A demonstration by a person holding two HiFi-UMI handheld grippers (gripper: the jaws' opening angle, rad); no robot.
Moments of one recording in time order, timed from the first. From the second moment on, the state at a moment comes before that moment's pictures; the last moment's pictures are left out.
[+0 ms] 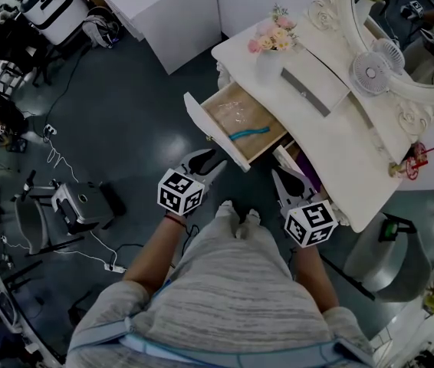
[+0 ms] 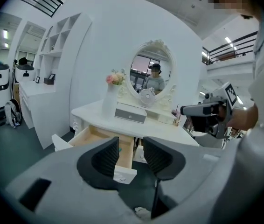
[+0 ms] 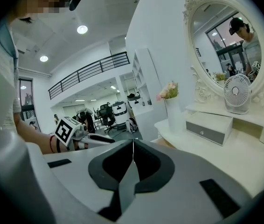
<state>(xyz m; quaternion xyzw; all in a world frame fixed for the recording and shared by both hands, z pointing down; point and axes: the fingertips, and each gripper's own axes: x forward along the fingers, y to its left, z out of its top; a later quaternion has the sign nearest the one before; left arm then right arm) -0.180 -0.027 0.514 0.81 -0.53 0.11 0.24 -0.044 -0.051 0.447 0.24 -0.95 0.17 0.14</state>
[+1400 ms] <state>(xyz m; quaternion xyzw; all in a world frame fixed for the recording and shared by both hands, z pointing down) -0.265 -0.075 0.692 0.74 -0.52 0.28 0.32 -0.064 -0.086 0.466 0.26 -0.93 0.18 0.18</state>
